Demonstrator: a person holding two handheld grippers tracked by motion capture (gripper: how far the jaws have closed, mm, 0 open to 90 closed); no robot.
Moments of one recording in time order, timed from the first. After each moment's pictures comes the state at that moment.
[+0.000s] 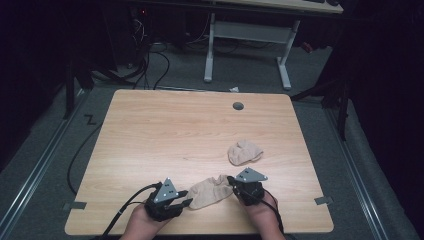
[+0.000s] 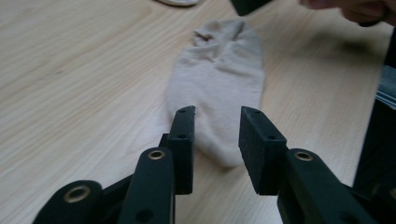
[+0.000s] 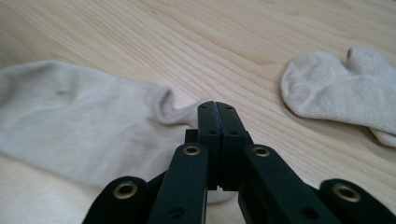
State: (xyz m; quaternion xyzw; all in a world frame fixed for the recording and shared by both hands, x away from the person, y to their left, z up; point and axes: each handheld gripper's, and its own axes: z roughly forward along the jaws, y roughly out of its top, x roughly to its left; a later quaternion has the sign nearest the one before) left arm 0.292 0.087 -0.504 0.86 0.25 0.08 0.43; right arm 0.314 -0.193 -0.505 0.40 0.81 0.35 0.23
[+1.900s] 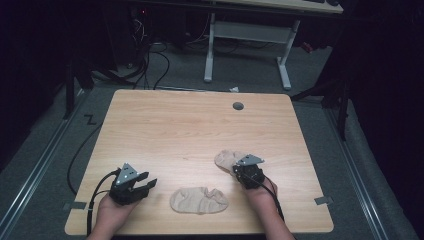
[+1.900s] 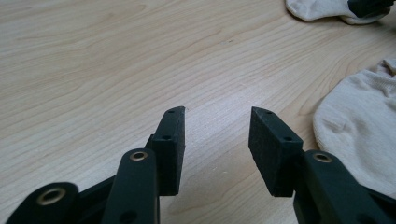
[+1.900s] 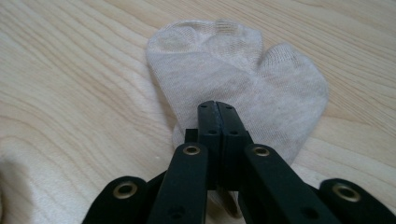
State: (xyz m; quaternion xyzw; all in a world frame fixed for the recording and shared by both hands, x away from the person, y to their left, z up) left arm 0.329 0.185 -0.505 0.81 0.38 0.16 0.41; right arm 0.362 -0.205 -0.523 0.44 0.81 0.30 0.23
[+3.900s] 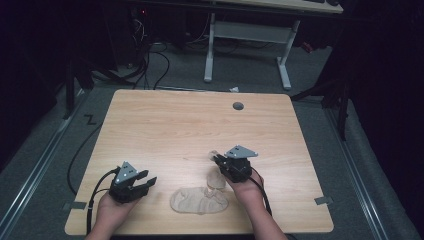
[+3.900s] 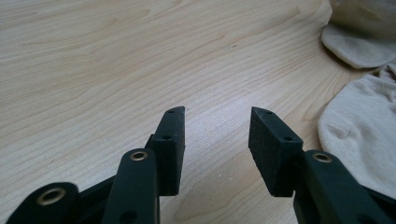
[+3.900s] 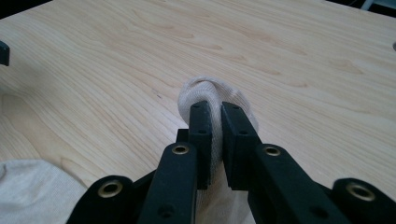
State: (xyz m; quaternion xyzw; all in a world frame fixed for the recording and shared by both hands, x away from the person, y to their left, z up) left arm 0.333 0.188 -0.504 0.80 0.39 0.16 0.42; right arm 0.364 -0.166 -0.480 0.41 0.78 0.41 0.21
